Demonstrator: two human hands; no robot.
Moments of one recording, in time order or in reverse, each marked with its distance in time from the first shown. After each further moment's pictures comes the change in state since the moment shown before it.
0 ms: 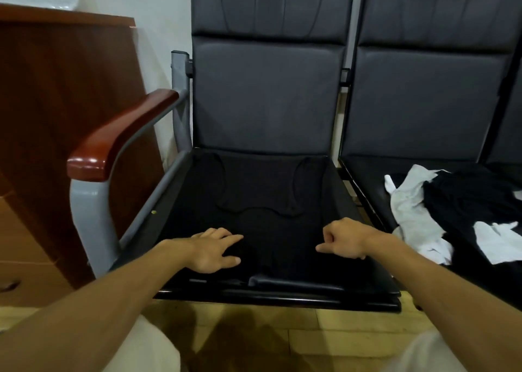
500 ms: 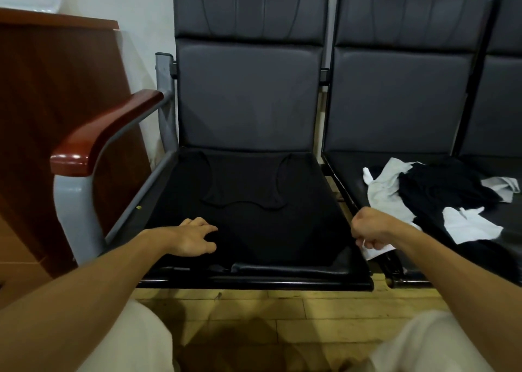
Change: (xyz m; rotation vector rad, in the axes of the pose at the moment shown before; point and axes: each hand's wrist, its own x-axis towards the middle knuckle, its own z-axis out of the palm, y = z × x) left_hand 0.001 -0.003 0.000 -0.164 0.027 -0.116; right_hand -0.041 0.060 0.000 0.594 0.124 0.354
